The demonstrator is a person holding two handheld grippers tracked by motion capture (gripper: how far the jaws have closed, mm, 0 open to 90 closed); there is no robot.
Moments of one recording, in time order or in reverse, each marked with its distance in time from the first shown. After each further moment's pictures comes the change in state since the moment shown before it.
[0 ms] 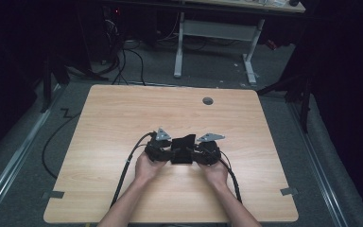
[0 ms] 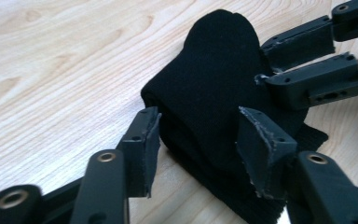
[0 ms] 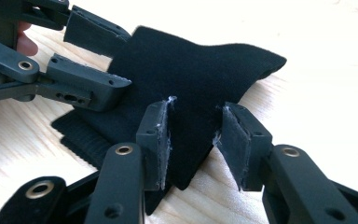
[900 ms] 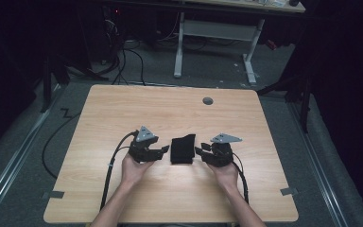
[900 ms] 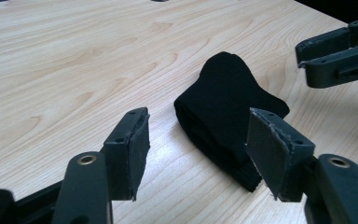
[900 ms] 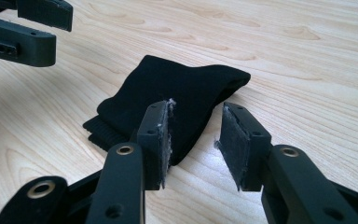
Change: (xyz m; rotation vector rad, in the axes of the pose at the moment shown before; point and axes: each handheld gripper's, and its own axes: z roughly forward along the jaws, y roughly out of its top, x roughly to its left) left arm 0.006 -0.004 -0.061 -0.121 0.044 -0.033; right arm -0.013 -0.006 -0.042 -0.107 0.043 0.029
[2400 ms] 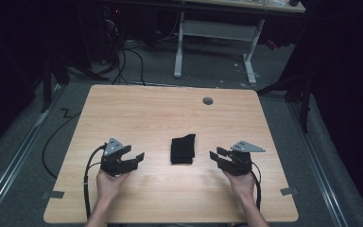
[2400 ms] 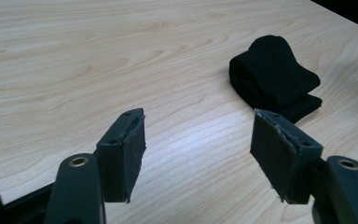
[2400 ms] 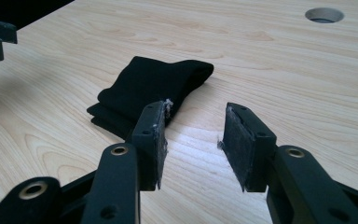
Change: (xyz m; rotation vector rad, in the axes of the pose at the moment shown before) left arm 0.022 -0.048 -0.068 -0.041 0.124 -0.130; right arm -0.014 -0.022 -0.054 -0.079 -0.027 0.037
